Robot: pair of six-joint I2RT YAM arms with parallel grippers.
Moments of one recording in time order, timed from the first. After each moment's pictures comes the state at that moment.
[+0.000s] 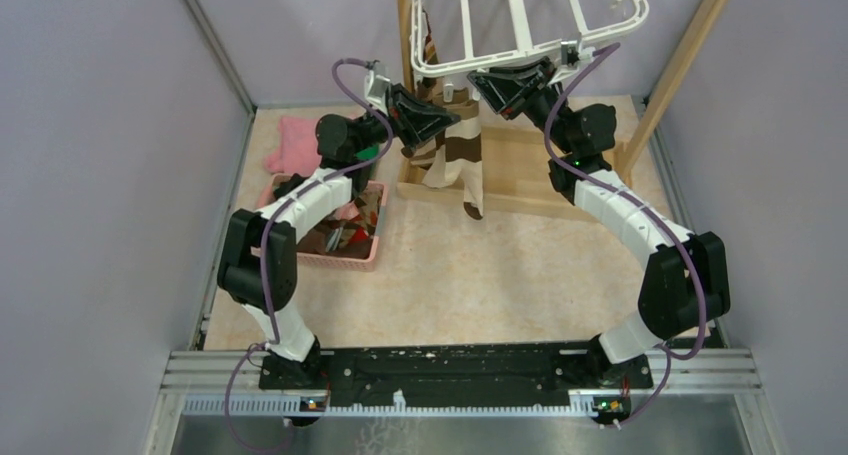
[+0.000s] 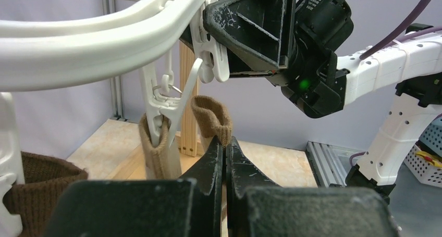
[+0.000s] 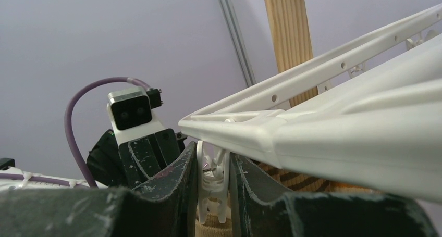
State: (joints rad) left arm -0.38 1.72 1.25 1.18 0.95 -0.73; right arm 0.38 1.53 1.21 0.96 -0.52 0.69
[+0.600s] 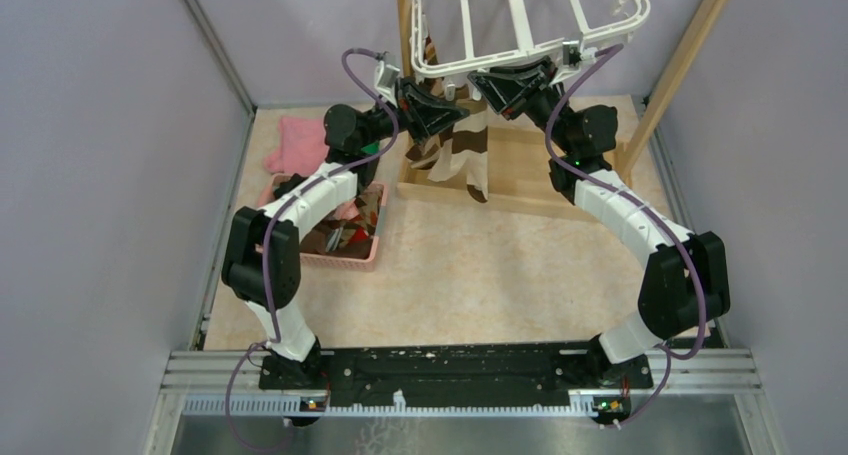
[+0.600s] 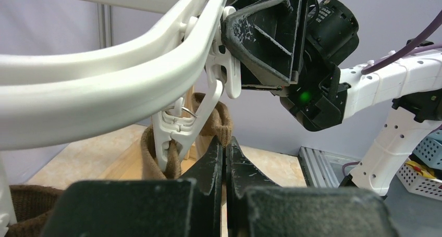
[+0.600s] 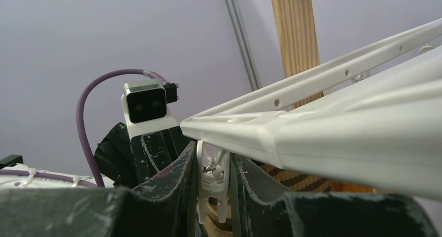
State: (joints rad) left arm -0.41 1.75 1.33 1.08 0.93 -0.73; right arm 0.37 1.53 1.21 0.99 -0.53 0.71
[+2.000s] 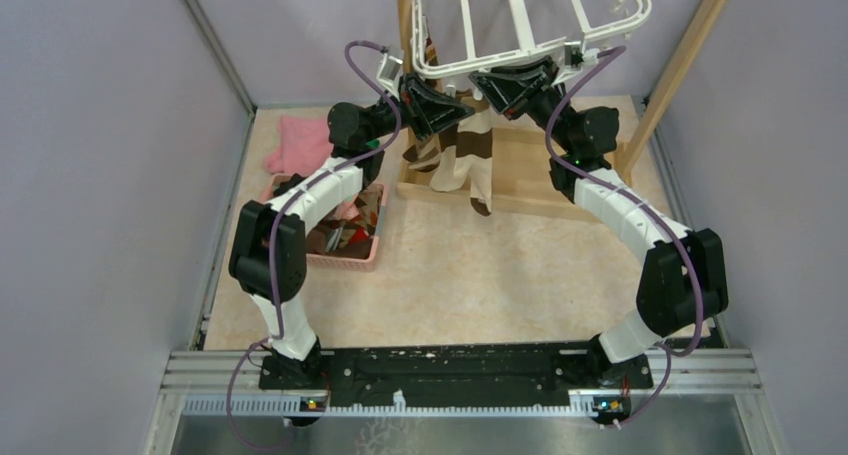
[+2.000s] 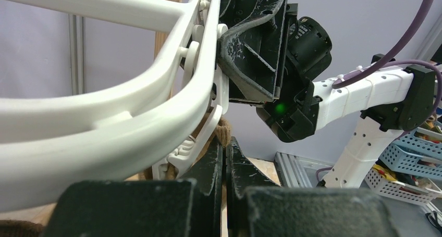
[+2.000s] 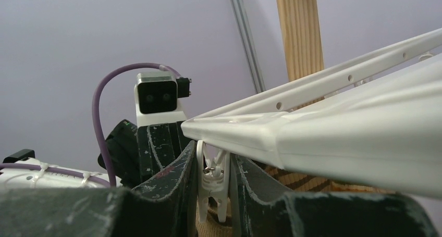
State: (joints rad) left arm -0.43 1.80 1.39 1.14 0.95 -0.88; right arm 0.37 1.55 1.21 1.04 -0.56 0.73
